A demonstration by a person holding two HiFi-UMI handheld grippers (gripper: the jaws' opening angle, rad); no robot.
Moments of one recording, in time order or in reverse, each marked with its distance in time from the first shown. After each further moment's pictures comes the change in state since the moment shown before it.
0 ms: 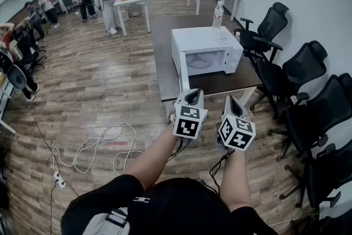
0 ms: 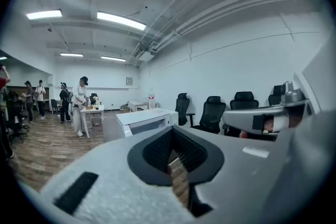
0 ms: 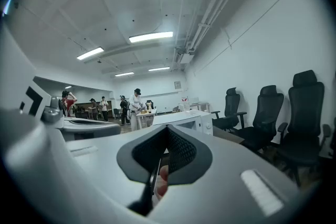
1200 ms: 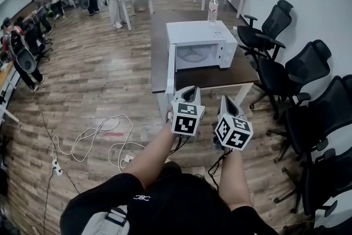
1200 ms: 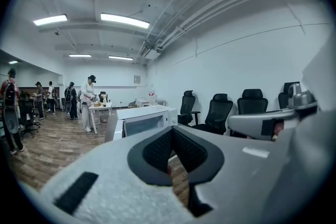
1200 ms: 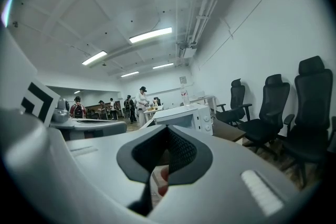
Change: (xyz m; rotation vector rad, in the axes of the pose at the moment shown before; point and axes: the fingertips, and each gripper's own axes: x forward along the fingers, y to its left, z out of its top) left arm 0.026 -0.068 -0.014 -0.017 0.024 0.102; right arm -0.024 -0.069 -0.021 0.056 0.048 0.096
